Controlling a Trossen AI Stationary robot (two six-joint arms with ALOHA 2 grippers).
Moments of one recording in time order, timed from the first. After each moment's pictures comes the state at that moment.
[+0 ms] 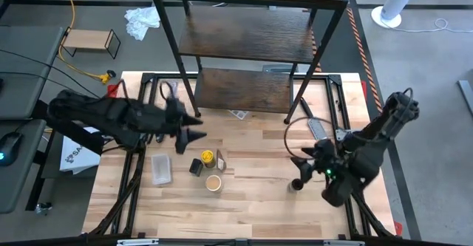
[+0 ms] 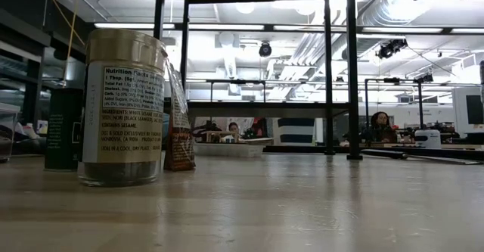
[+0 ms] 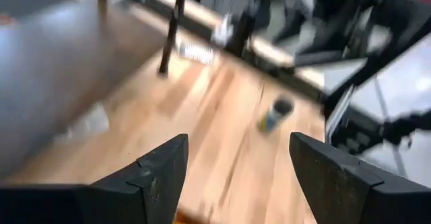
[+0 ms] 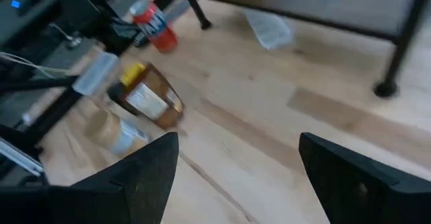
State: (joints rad) left arm -0.28 1.07 1.22 -0.66 -0.37 -0.62; right arm 0.83 1.32 1.16 -1.18 0.95 1.77
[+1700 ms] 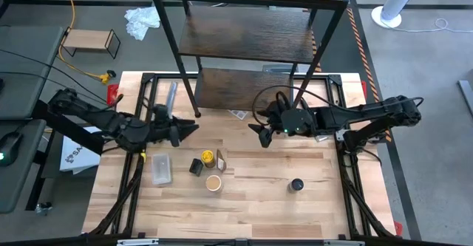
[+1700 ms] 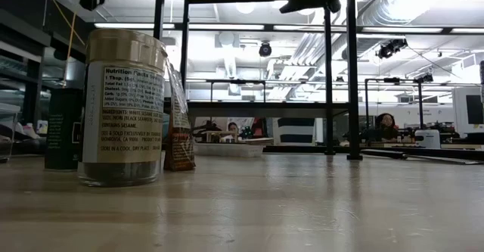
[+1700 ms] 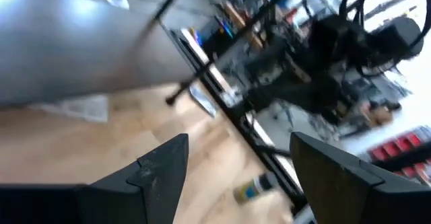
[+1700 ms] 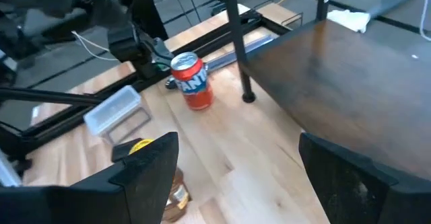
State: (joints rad) left arm -0.41 0.82 0.76 -0.22 -0.75 -1.00; right arm 0.14 1.35 1.16 -0.32 0.46 0.51
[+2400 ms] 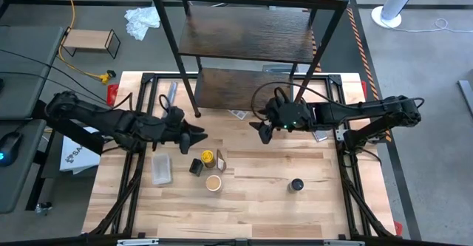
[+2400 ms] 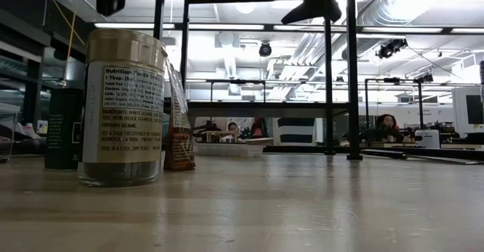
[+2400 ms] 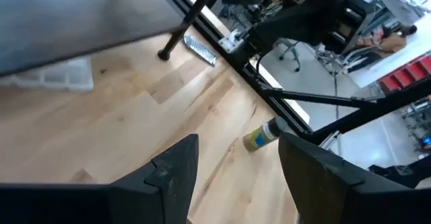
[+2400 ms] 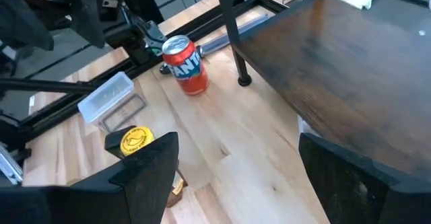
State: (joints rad) left arm -0.30 0.93 0.82 -0.29 -0.45 -0.89; right arm 0.08 1.35 1.16 -0.38 0.37 0.53
